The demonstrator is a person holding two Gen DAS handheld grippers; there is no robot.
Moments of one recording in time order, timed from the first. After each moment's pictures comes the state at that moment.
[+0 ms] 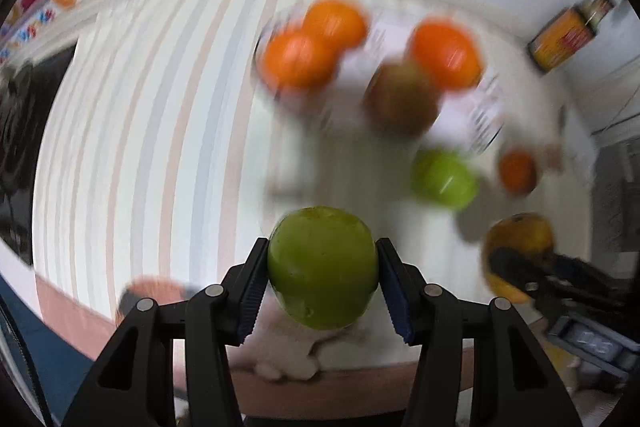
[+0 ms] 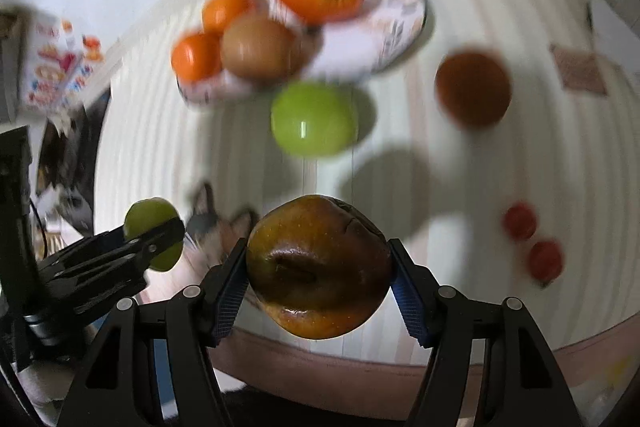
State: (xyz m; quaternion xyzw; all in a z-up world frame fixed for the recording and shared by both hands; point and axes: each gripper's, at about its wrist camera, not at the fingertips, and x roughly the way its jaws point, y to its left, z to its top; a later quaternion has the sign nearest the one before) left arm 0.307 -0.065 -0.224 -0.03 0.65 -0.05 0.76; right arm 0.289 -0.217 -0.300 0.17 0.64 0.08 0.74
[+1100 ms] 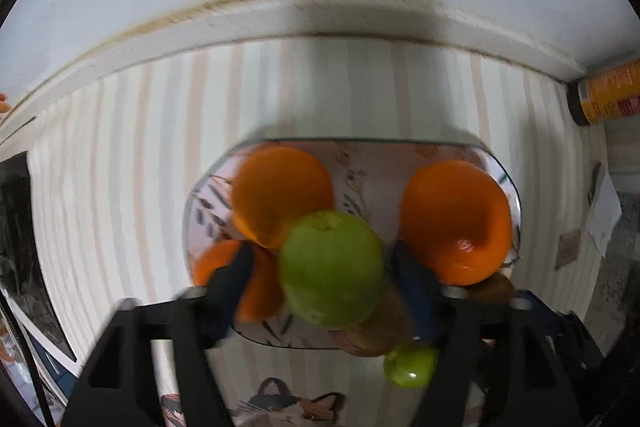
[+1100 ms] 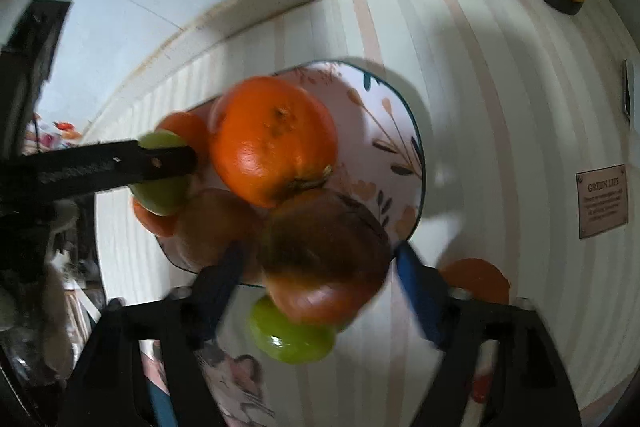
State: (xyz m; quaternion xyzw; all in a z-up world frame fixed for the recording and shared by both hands) left arm 0.490 -0.106 -0.274 0.03 0.71 -0.04 0.71; right arm 0.419 -0.256 -0.323 0.21 0.64 0.05 0.74
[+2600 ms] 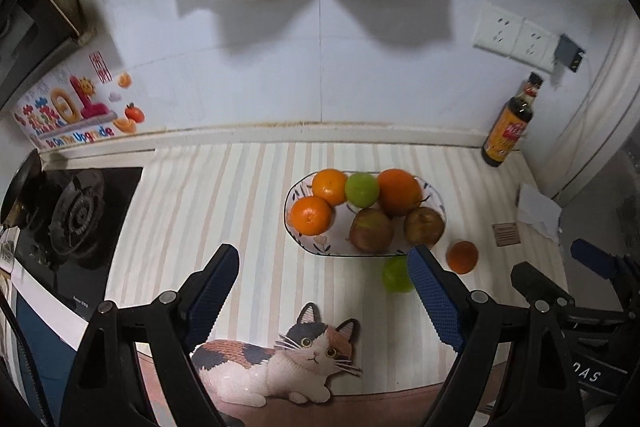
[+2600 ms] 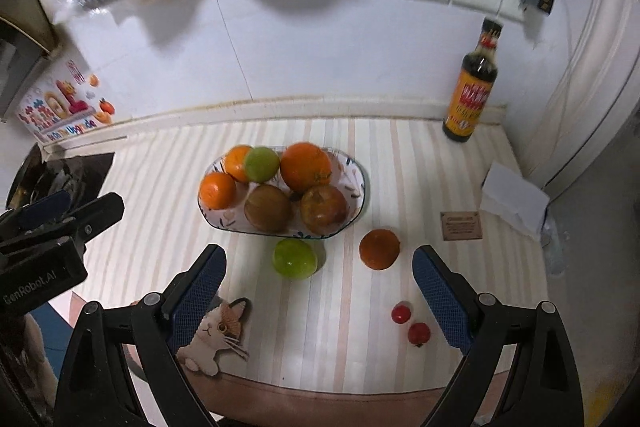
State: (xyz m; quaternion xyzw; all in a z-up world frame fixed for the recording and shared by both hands) left arm 0.254 -0.054 -0.072 0.02 0.47 -0.03 0.88; right arm 0.255 -0.216 -0.111 0.05 0.49 0.00 0.87
